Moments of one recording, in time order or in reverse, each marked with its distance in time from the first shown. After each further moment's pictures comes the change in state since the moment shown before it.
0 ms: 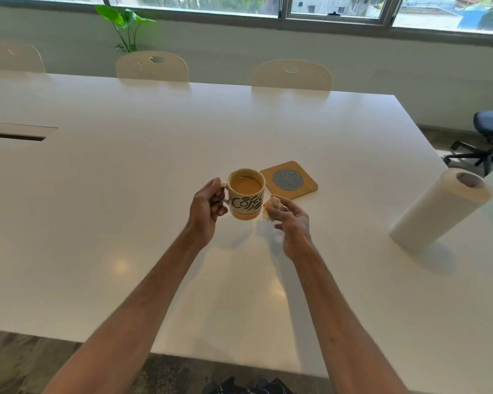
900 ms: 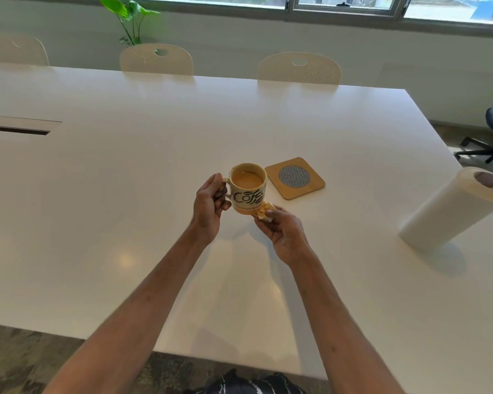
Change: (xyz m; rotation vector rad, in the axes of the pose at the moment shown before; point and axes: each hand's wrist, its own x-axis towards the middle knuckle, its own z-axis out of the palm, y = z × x) left_hand 0.008 -0.006 -0.005 -0.011 0.054 0.029; right_hand -0.003 0.018 0.015 0.321 -0.130 0.240
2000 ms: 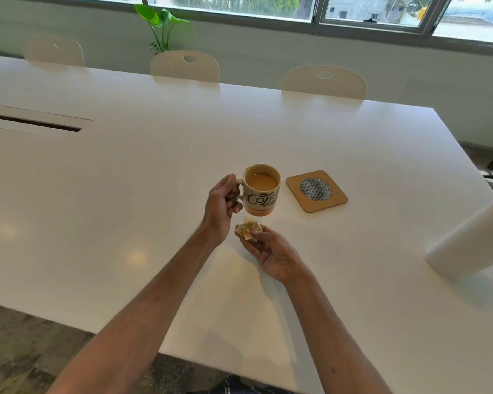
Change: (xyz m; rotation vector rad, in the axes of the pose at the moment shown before) left_hand 0.003 0.021 -0.016 -0.010 -0.001 0.049; right_hand -0.001 0.044 0.038 0.013 -0.220 0.288
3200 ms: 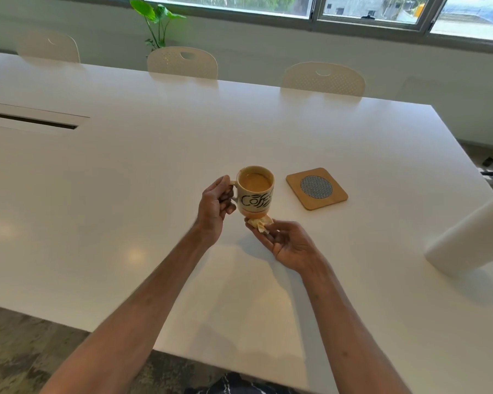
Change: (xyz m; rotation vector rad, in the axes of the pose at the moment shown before) left_hand -0.003 0.004 -0.016 0.019 0.038 -0.037; right_hand -0.002 -0.031 -0.021 0.186 -0.116 0.089
